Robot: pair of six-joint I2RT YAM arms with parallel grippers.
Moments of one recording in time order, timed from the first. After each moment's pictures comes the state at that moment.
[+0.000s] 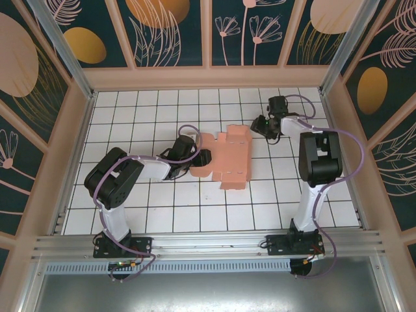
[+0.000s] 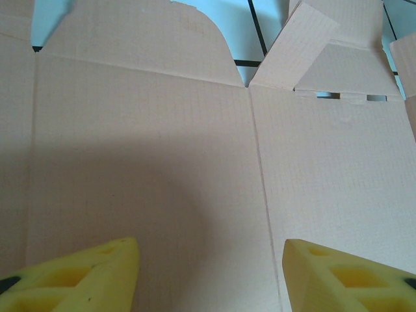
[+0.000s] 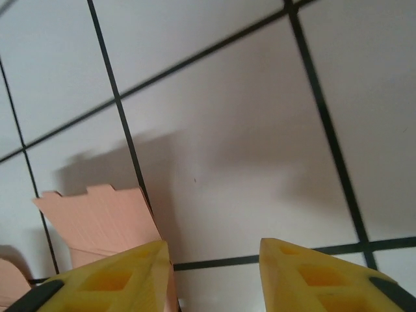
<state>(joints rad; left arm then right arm) -0.63 1.86 0.85 0.32 0.11 -0.64 0.16 1.98 1.34 -0.39 -0.23 0.53</state>
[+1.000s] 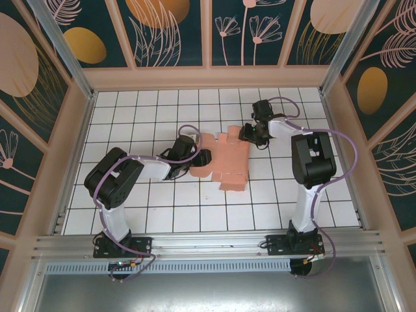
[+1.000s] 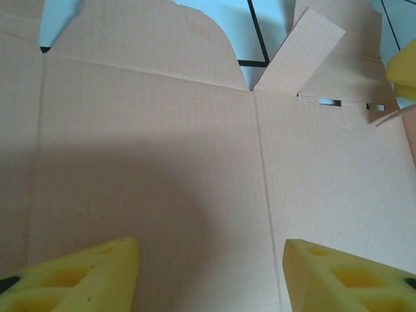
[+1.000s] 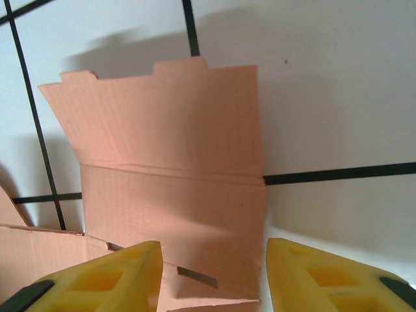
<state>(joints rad) -0.63 1.86 0.85 0.32 0.11 -0.64 0.28 1.98 1.35 -0.51 -0.19 0.46</state>
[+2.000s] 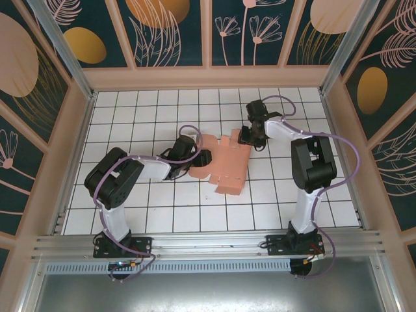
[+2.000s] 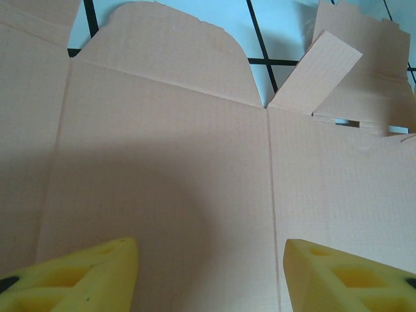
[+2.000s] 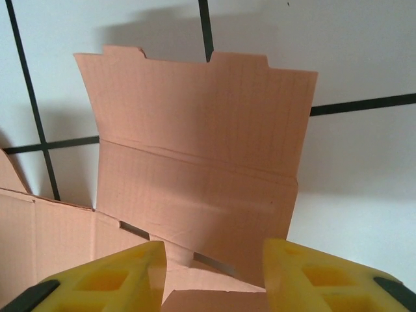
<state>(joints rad) -0.63 1.86 0.85 0.31 0.10 -0.62 0.34 1.93 1.37 -0.65 -0.09 0.45</state>
